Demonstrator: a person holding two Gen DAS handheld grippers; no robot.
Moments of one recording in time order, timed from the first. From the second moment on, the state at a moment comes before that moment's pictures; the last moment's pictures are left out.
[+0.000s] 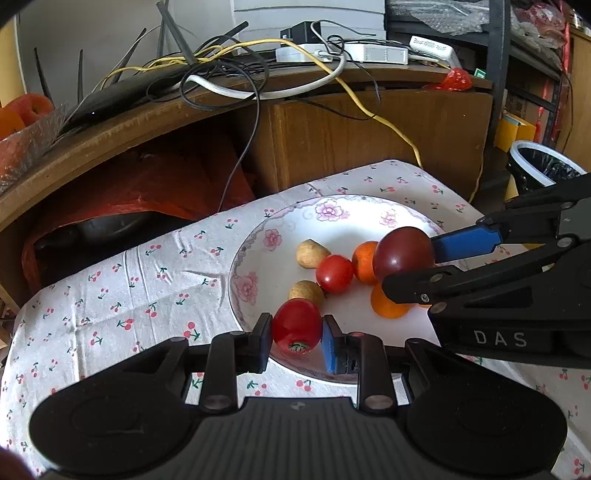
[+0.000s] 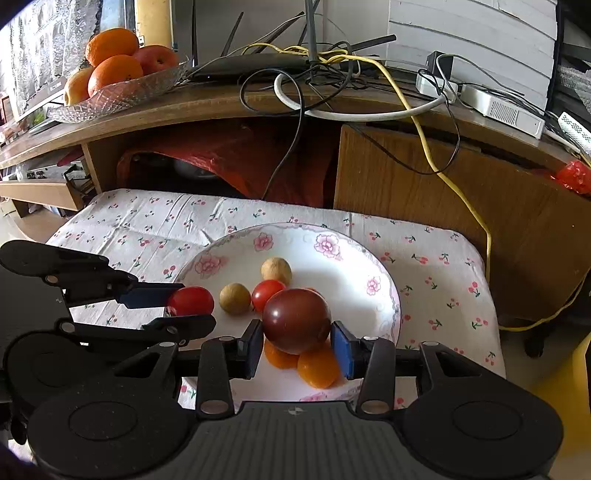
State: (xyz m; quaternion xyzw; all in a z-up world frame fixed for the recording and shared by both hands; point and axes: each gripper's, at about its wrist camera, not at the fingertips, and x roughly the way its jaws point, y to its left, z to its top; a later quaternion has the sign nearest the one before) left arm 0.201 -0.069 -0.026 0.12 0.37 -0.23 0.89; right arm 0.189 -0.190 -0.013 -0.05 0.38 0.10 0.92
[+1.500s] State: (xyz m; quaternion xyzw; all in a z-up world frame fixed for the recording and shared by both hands) left arm 0.161 -0.037 0.001 0.08 0.37 -0.17 0.91; right arm 0.151 -0.188 0.007 -0.05 0.36 0.08 0.93
